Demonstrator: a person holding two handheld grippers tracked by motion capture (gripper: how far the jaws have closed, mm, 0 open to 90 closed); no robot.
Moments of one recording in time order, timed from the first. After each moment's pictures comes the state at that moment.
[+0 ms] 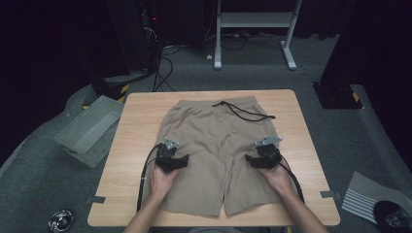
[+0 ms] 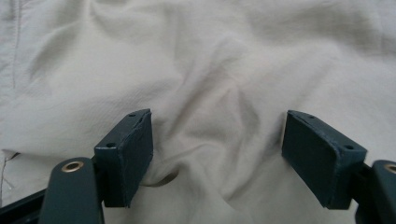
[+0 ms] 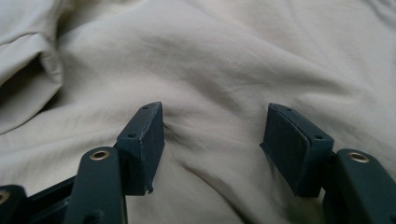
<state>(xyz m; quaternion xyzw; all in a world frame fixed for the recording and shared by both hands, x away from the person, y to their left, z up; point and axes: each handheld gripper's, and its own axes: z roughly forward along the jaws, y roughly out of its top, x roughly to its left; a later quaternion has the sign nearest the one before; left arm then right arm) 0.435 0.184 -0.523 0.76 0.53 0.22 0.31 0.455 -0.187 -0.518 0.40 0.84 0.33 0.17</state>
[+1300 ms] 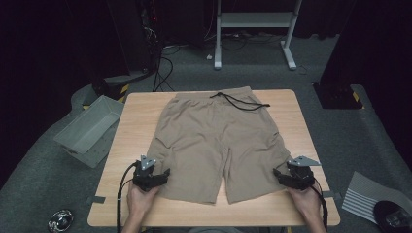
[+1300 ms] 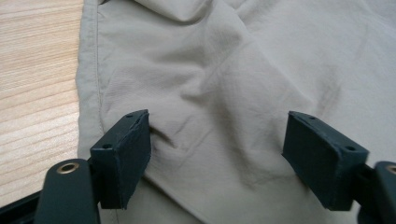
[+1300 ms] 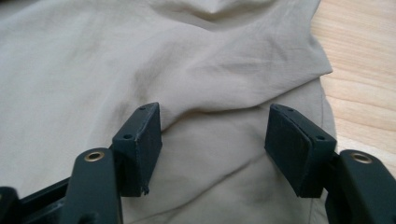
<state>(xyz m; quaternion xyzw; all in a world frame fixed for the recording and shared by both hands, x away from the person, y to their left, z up) 0.353 0.243 -0.529 0.75 0.52 0.23 0.34 0.374 -0.273 -0.523 0.47 0.79 0.34 0.22</state>
